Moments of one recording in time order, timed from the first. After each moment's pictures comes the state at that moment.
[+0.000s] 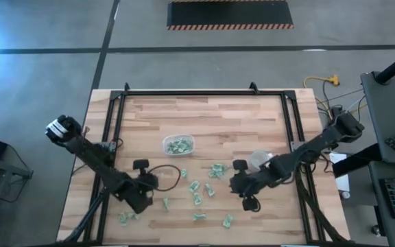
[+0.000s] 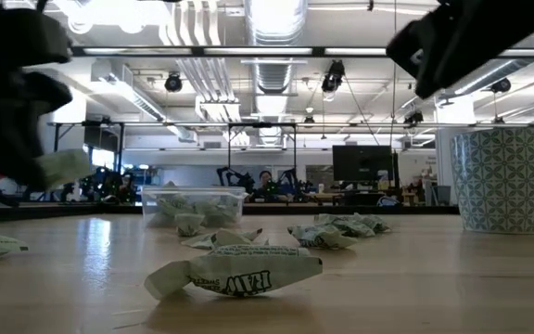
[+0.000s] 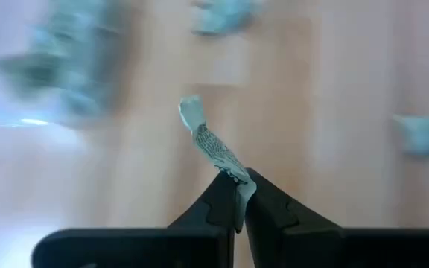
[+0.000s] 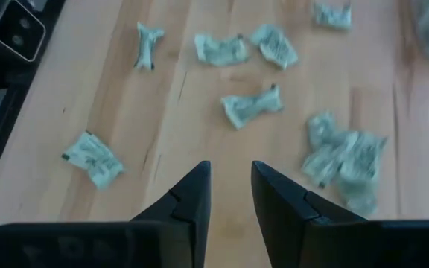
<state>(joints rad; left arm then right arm) -0.74 1.46 0.76 -0.64 -0.60 -0.77 0.50 1.49 0.97 -0.43 0.17 0.32</state>
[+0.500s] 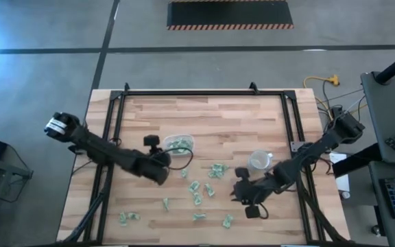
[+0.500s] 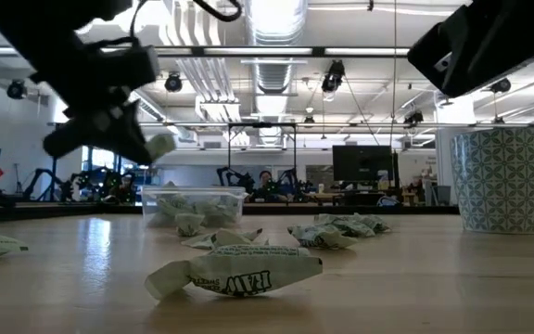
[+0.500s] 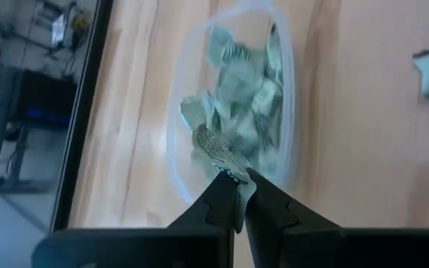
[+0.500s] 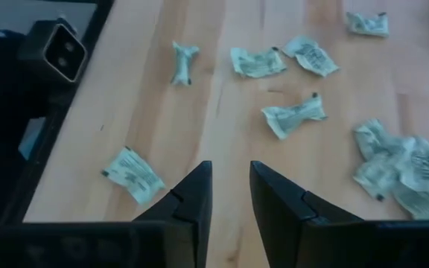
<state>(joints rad) -0.37 1.41 0.76 -0.56 -0.78 -0.25 0.59 1.49 0.86 -0.20 0.21 0.41</state>
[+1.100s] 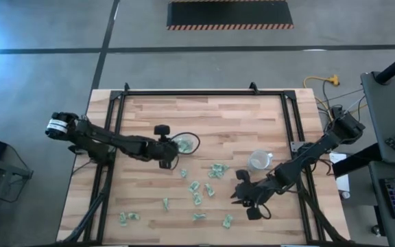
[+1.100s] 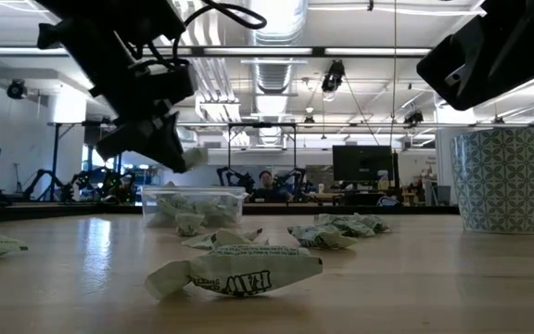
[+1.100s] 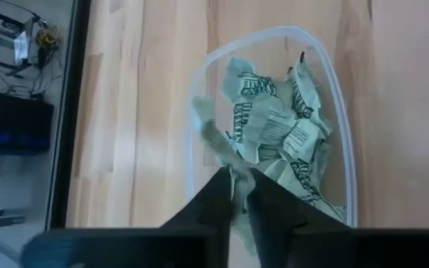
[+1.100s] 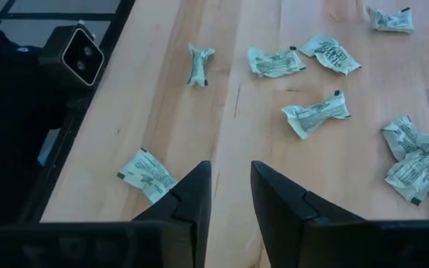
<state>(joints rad) -0.13 1.41 0.76 -0.34 -0.59 0.12 0.62 1.49 0.78 -0.06 0.21 0.44</state>
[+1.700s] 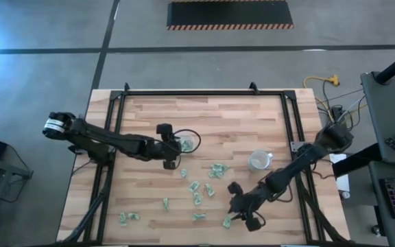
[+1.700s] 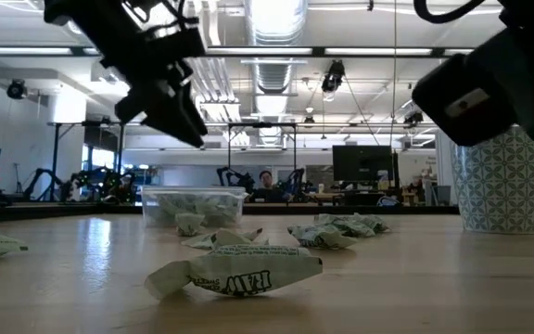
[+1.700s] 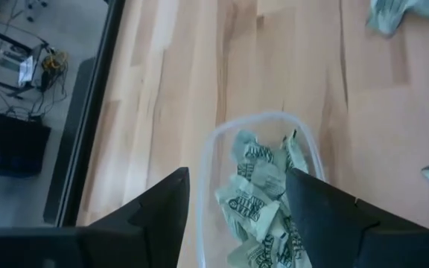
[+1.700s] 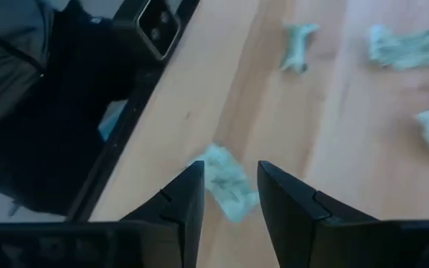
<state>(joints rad) -0.16 1.38 0.84 -0.33 -0.59 0.11 0.62 1.68 0.82 0.12 -0.02 0.39</state>
